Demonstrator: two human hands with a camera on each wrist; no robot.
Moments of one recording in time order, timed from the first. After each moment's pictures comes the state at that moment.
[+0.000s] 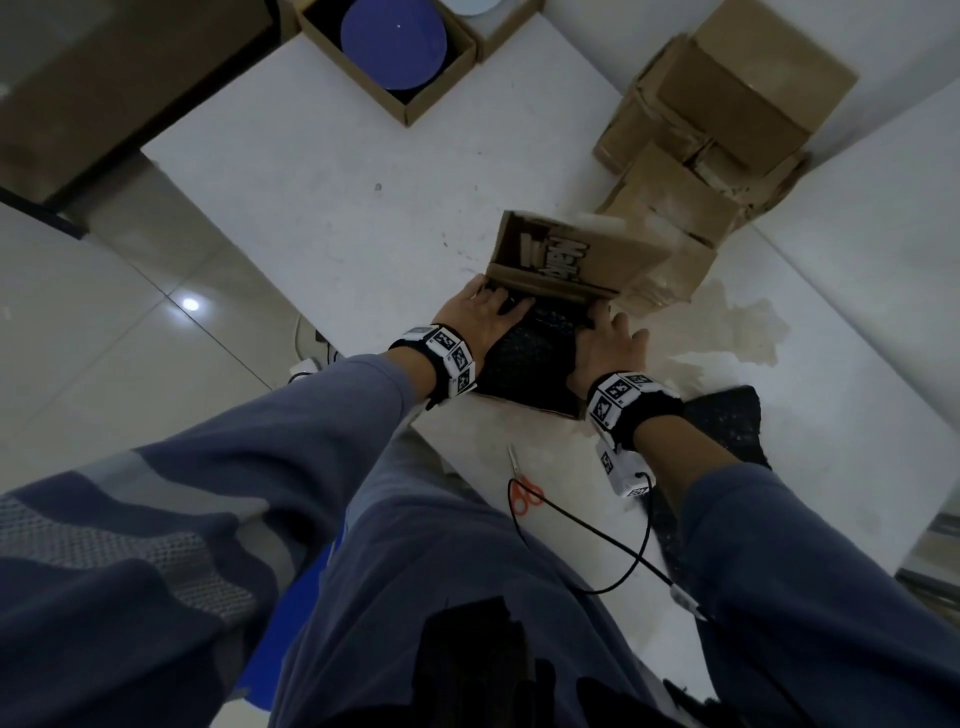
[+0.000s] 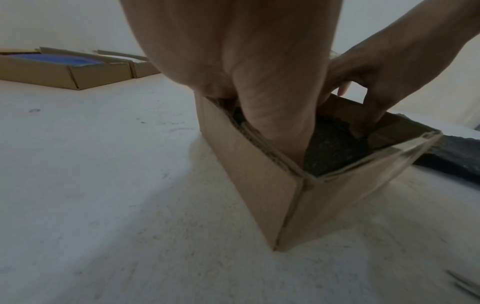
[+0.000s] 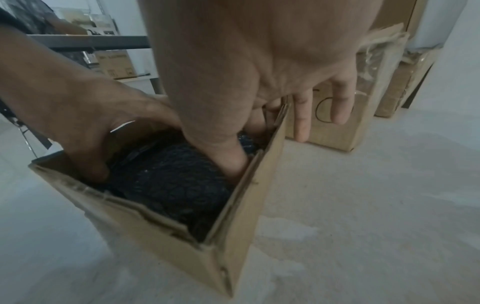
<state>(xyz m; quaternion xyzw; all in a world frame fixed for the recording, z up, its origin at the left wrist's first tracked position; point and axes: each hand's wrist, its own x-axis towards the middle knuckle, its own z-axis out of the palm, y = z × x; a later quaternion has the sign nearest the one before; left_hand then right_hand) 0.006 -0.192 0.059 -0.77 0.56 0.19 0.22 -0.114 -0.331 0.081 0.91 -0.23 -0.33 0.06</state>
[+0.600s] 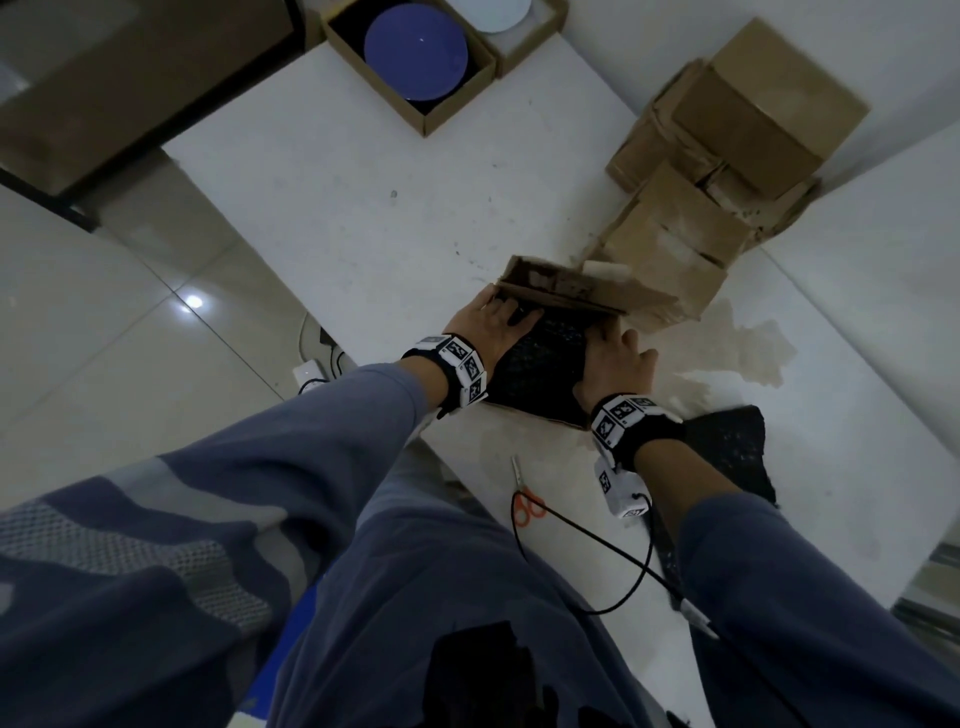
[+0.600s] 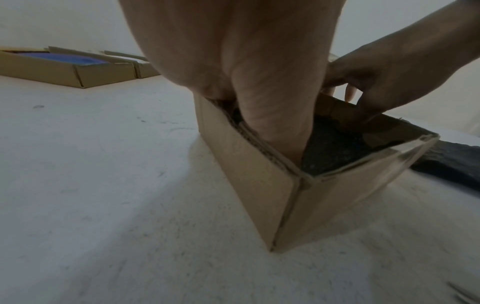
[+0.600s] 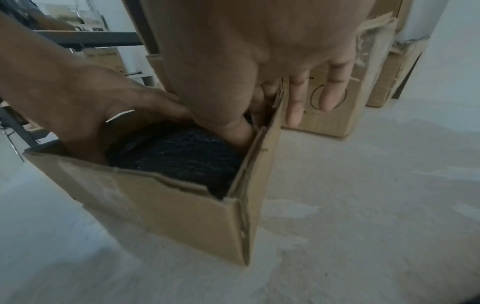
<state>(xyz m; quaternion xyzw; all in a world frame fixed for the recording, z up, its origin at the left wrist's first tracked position) 0.004 -0.192 0.059 -0.79 0.55 0.19 0.20 -0.117 -0.327 0.076 0.93 -0.26 -0.26 0.03</state>
